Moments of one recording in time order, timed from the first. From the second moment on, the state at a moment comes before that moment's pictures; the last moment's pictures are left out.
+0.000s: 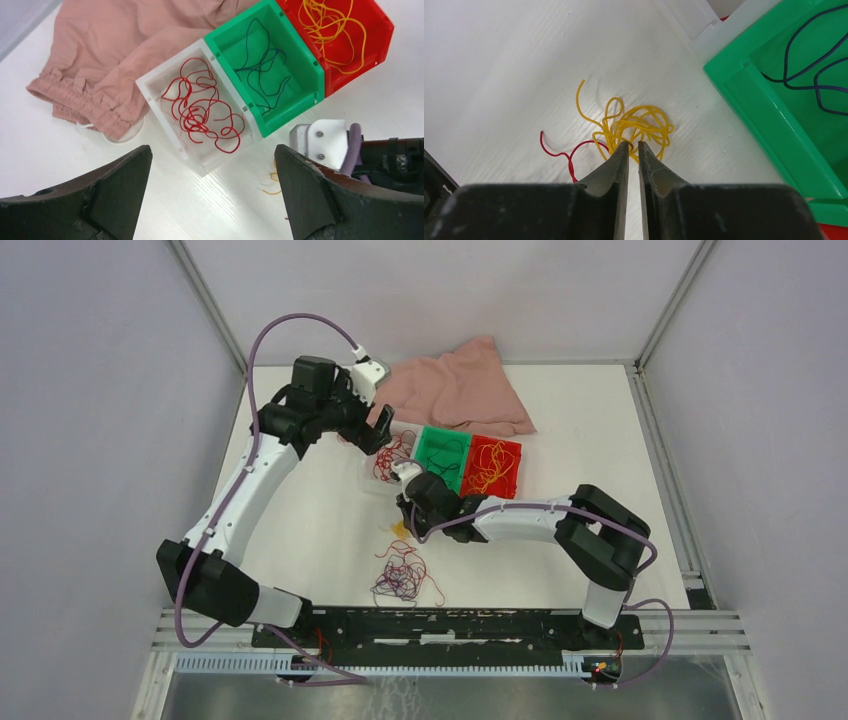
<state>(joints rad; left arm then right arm) -0.34 1.41 1.45 -0.70 0.34 0.34 1.02 1.80 1.04 0.03 0.09 0.35</state>
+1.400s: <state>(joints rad) -0.02 1.26 1.20 -0.79 0.67 0.53 0.97 1.86 1.20 -0.11 -0.10 0.14</state>
